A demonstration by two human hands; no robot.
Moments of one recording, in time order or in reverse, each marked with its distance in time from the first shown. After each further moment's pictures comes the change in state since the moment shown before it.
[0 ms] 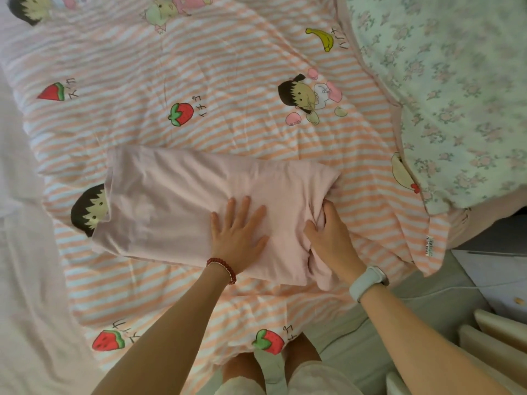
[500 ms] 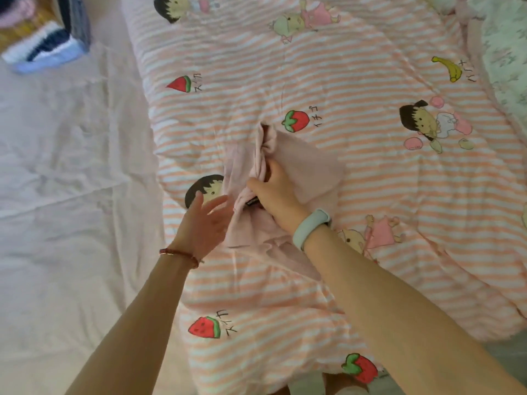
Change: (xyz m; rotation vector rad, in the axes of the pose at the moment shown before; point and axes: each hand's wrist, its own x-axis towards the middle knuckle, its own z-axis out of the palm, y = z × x) left_hand -0.066 -0.223 -0.105 -1.967 0.101 -0.690; right_hand 0.033 -0.197 0.231 0.326 -0.394 -0.022
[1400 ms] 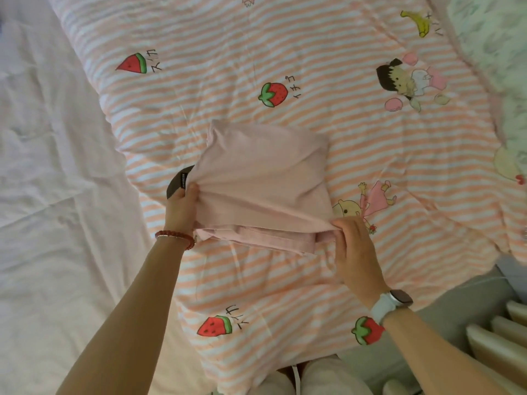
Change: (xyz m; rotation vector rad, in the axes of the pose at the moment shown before) left_hand 0.042 0.013 -0.014 0.612 0.272 0.219; right_hand -0.107 0.134 -0.067 -0.754 0.528 -0.438
